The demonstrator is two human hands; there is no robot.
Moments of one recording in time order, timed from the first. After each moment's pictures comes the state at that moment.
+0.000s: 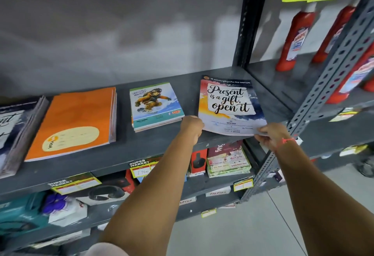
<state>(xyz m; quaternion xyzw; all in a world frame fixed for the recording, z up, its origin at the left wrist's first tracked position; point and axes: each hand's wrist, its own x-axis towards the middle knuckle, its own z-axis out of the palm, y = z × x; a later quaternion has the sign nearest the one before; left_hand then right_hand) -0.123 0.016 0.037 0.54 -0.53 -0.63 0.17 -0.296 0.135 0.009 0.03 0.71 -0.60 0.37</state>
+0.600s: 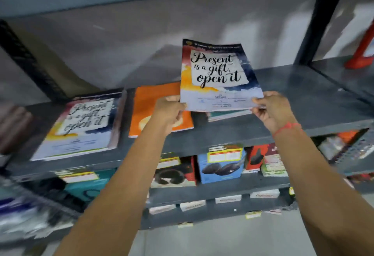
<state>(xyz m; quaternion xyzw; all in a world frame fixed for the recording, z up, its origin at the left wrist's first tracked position) 0.125 -0.049 0.103 0.52 -0.54 -0.57 0.34 -0.077 0.043 0.090 -0.12 0.59 -0.69 0.41</state>
